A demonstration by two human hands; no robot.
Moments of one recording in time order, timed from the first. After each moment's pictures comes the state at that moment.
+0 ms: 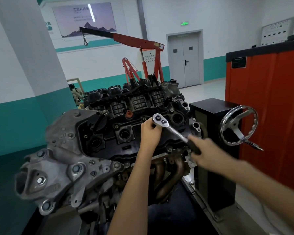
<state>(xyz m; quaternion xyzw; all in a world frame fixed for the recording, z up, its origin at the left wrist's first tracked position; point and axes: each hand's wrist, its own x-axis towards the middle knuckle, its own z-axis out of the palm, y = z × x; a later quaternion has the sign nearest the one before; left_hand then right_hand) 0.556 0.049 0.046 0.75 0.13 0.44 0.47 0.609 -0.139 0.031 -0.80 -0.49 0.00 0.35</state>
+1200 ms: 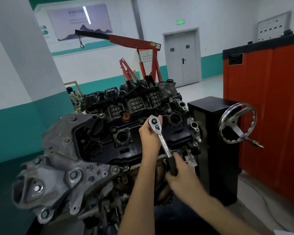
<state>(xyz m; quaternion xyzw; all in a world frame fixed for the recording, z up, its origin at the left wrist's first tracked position) 0.560 0.029 0.049 0.68 0.10 0.50 0.53 0.549 -0.093 -0.024 -0.75 -0.39 0.04 0.54</state>
